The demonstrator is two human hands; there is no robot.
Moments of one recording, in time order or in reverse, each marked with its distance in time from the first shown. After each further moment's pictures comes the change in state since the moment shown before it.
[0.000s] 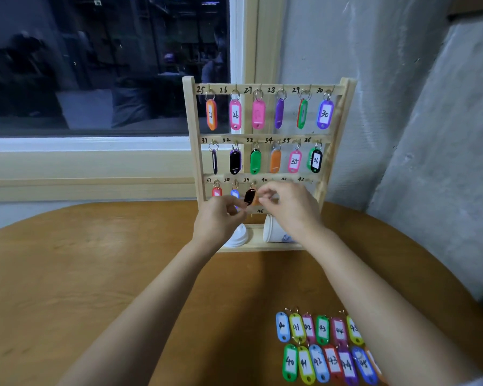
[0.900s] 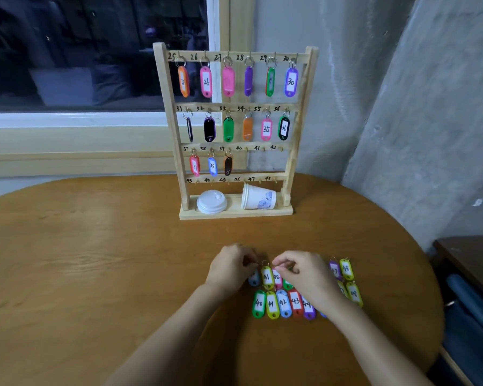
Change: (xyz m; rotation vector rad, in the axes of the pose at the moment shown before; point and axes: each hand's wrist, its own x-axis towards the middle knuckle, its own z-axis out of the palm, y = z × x) left_hand -0.131 -0.003 0.089 0.151 -0.361 0.017; right_hand -0.178 0.079 -0.001 0.060 -0.316 0.220
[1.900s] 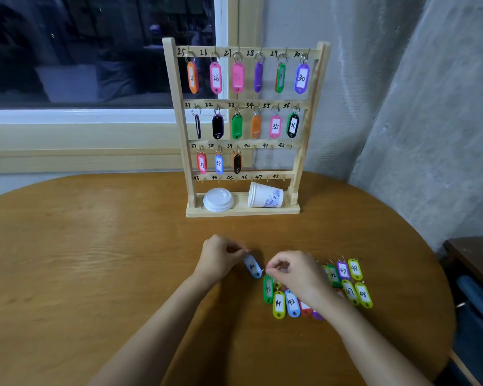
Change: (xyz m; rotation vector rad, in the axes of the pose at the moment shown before) left_hand -0.001 -0.022 -0.028 -0.221 0.078 -0.129; right_hand 0.008 -0.020 0.017 0.015 -0.066 0.018
